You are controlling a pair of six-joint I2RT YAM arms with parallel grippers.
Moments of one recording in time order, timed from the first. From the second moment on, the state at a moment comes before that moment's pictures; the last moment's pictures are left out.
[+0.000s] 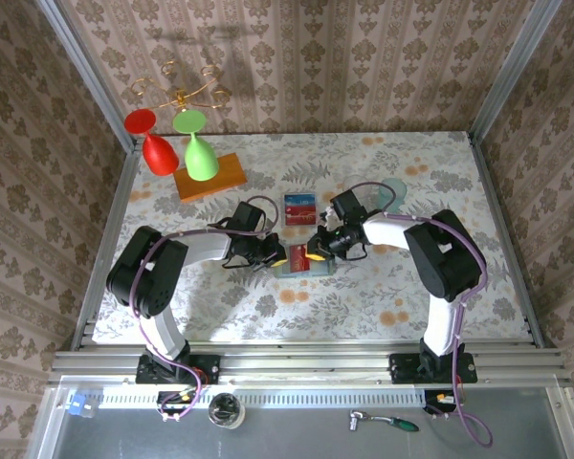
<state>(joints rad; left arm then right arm) -0.57 1.76 0.87 -0.16 0.54 -0.84 0.44 1.90 1.05 -0.24 -0.64 0.71</state>
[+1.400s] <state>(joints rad) -0.53 1.70 0.84 -0.16 0.55 -0.84 0.40 1.79 1.37 -0.72 -0.43 0.12</state>
